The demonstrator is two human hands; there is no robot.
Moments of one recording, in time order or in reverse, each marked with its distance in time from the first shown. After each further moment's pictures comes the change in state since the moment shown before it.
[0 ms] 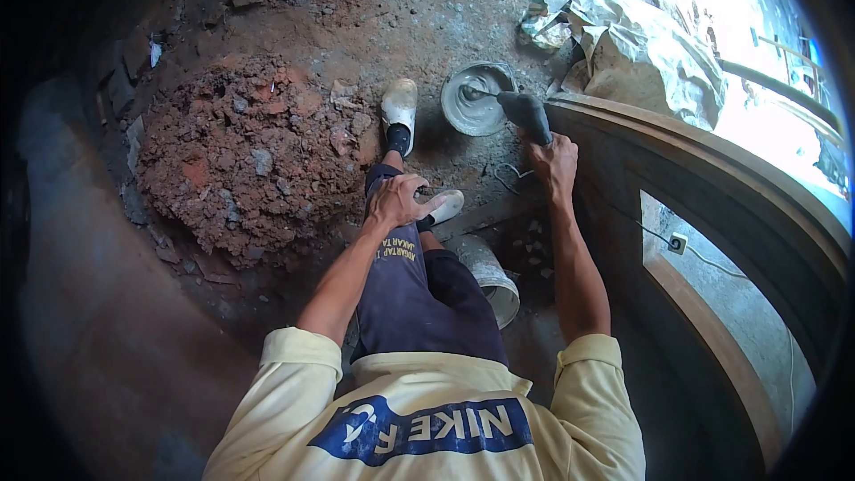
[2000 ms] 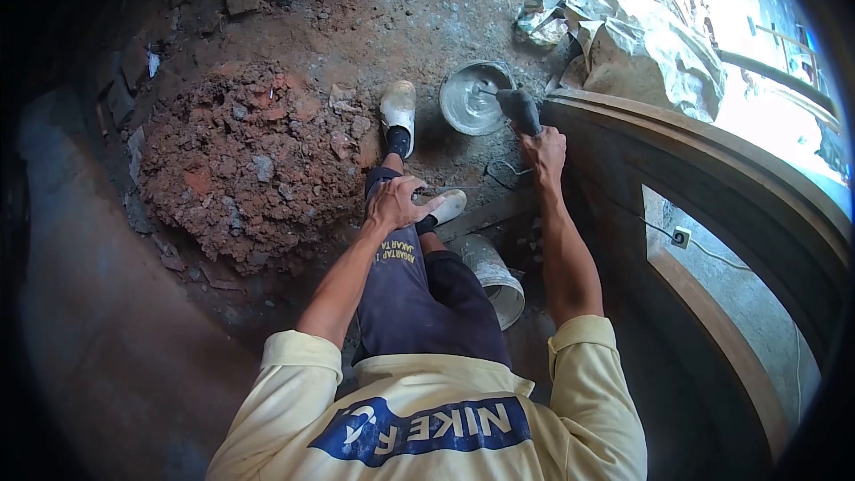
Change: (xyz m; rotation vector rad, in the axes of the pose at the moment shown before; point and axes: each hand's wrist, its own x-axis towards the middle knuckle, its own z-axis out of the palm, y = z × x) left_hand -0.002 -0.003 0.000 0.024 -0.029 -0.050; right_hand 0.027 0.035 0.048 -0.171 0.080 -0.032
